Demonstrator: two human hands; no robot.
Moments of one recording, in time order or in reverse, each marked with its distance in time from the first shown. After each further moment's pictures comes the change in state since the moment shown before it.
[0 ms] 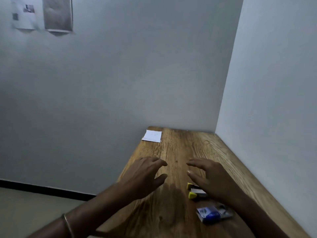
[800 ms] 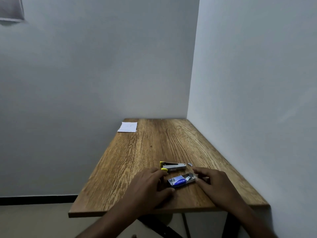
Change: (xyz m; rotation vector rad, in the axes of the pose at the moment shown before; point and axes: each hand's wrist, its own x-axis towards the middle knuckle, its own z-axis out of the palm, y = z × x) left_hand -0.041 0.093 0.040 -0.187 -0.063 0.041; right_hand -0.123 0.036 -0.022 0.071 0.058 0.393
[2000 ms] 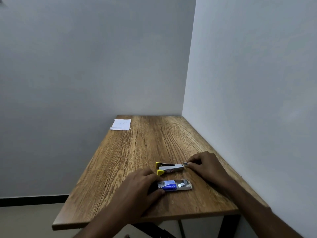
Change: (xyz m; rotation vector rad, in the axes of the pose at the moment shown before) left_hand 0.002 -0.020 -0.001 -0.037 0.006 0.073; right_hand 0.080 0.024 0.012 -0.039 -0.027 0.060
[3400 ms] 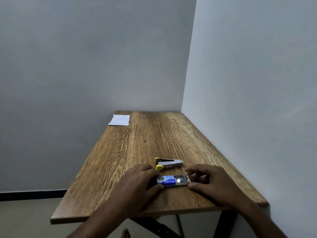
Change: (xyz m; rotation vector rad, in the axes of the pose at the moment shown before) left_hand 0.001 0.001 0.000 -0.001 -0.014 -0.002; right_hand -0.069 -0.002 -0.015 0.174 -0.100 -0.208
